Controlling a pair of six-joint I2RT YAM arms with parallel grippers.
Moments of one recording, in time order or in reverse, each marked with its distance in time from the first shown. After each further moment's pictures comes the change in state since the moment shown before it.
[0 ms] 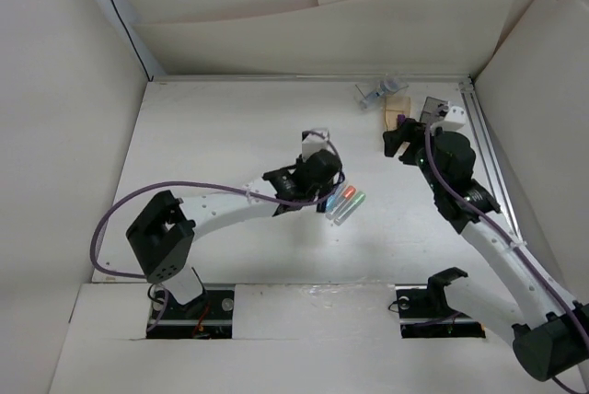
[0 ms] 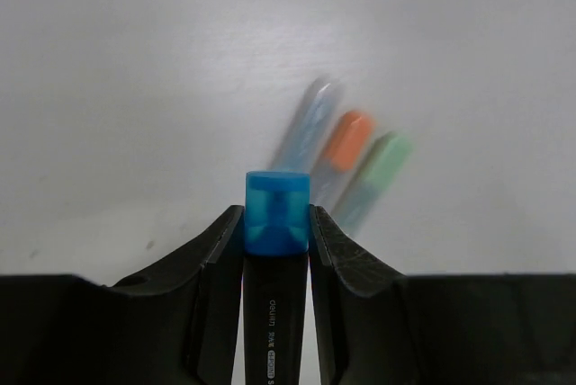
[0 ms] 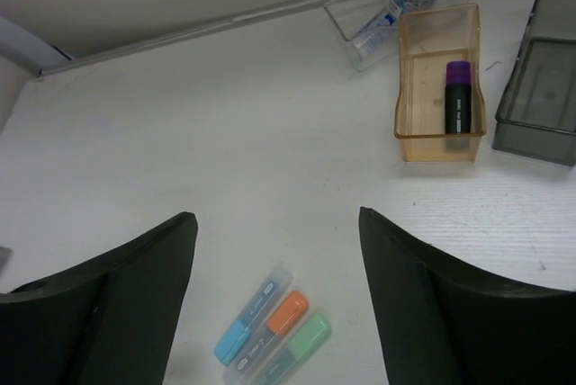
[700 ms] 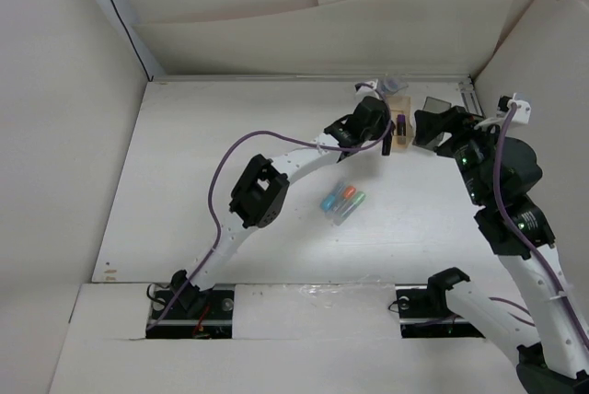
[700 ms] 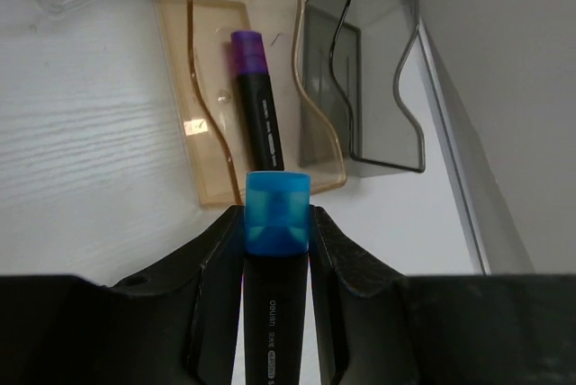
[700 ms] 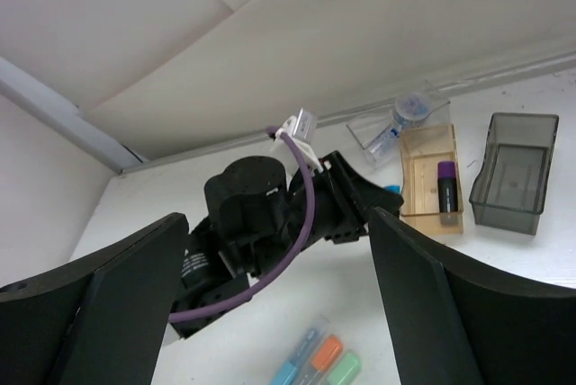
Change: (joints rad) left arm 0.140 0.868 1.123 0.181 0.320 0.014; right arm -0.001 -0.204 0.291 -0.239 0.076 0.008
